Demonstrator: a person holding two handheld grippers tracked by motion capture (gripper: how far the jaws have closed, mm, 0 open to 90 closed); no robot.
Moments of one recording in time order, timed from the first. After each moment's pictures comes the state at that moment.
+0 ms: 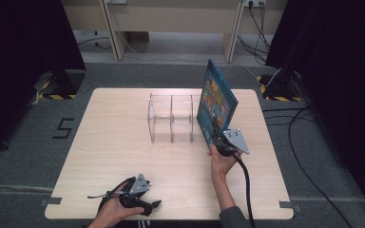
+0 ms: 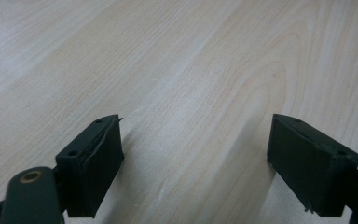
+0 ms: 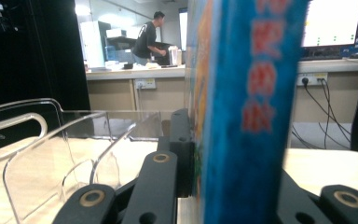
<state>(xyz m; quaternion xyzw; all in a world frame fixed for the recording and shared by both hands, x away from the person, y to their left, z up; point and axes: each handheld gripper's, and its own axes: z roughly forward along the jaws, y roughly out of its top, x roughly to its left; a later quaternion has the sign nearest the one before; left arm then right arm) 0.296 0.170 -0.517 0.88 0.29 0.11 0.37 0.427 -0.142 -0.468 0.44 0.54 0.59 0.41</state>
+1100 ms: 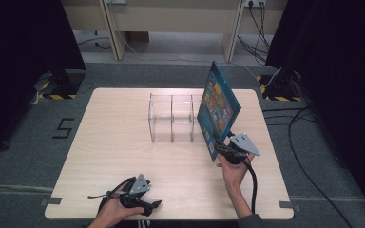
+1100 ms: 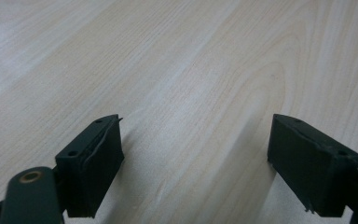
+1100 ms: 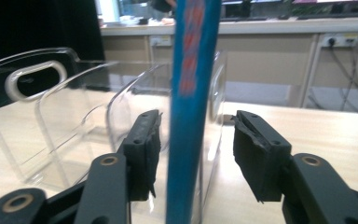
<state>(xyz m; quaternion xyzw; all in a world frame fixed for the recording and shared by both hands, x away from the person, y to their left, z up) 0.297 0.170 -0.517 0.88 0.28 0.11 0.37 0.402 -0.169 -0.464 0.45 0.62 0.54 0.35</state>
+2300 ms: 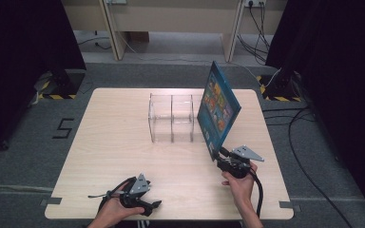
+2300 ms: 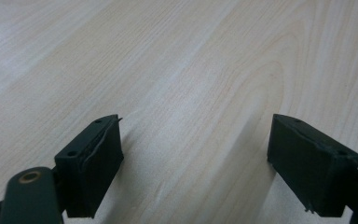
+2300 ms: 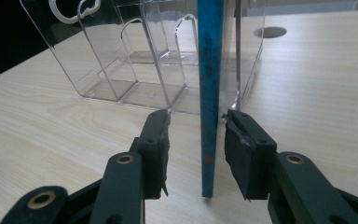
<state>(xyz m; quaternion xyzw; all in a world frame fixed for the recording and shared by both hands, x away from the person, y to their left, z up) 0.297 0.169 -0.517 0.88 0.28 0.11 0.37 0.374 -0.185 -0.487 0.47 0.69 0.51 0.21</state>
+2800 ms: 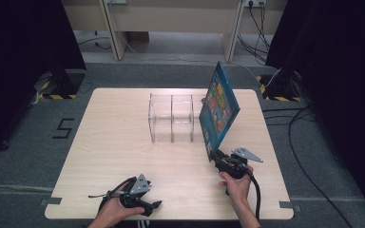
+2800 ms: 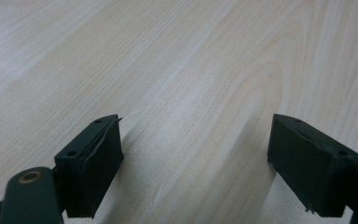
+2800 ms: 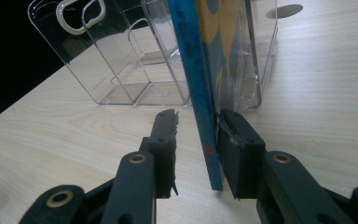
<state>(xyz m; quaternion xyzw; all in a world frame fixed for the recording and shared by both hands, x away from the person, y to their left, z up) 0.297 0.168 -0.517 0.88 0.28 0.11 0.37 0.376 -0.180 -0.499 0.51 0.66 0.54 0.15</state>
